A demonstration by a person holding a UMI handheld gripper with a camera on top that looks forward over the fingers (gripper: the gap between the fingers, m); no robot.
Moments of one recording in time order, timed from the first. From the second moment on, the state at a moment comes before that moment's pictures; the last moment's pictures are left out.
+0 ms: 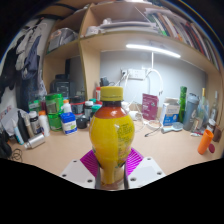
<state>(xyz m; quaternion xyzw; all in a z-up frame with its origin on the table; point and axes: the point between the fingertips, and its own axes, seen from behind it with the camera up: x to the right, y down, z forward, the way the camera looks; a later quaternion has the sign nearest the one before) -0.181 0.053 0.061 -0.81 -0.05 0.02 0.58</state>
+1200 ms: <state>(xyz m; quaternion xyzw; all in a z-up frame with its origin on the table) 0.136 0.118 0.235 -0.46 0.51 0.62 0.37</state>
